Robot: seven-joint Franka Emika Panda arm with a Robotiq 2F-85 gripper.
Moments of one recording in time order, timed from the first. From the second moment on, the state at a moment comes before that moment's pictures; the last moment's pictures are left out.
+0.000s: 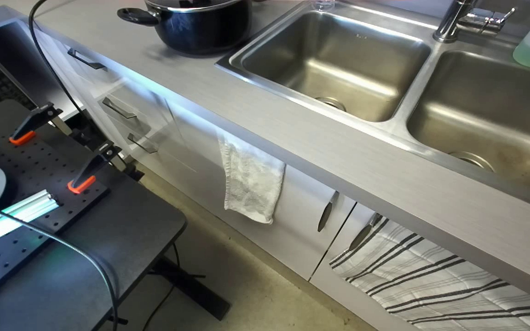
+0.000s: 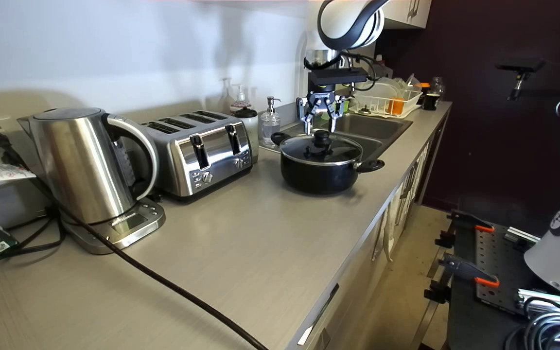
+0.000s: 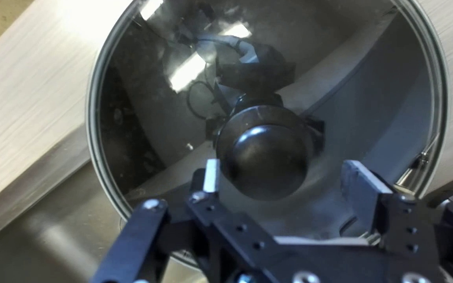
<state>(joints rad) -0.03 0.24 -0.03 -1.97 -0.03 2.21 0.67</state>
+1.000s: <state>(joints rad) 0.00 0.22 -0.03 -1.97 -0.04 2.22 0.67</state>
